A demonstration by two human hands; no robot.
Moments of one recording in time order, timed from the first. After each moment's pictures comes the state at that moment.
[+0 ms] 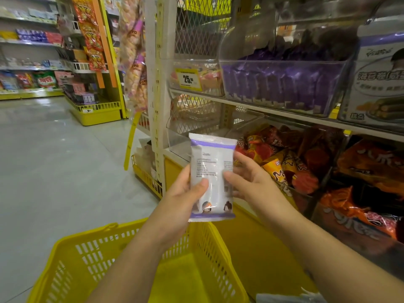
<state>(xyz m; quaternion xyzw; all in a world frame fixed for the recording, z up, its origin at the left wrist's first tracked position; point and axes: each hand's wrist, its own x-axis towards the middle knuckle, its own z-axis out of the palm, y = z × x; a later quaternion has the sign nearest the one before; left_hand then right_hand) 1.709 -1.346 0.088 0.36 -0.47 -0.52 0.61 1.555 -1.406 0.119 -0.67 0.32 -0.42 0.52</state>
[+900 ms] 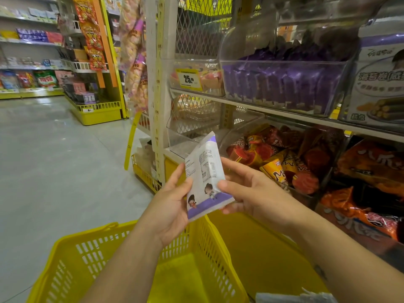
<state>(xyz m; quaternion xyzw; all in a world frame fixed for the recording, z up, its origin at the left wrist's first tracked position) 1.720 -1.350 0.089 0.31 -0.29 -0.63 0.65 1.544 -1.400 0.131 -0.67 0.22 -0.29 0.65</state>
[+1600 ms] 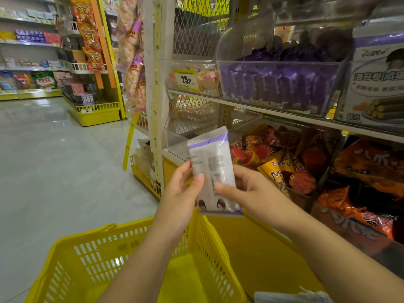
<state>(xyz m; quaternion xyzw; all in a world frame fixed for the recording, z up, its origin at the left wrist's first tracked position) 1.700 -1.355 0.086 0.47 -0.42 -0.41 0.66 1.543 -1.395 0.134 -0.76 0.28 -0.31 0.50</state>
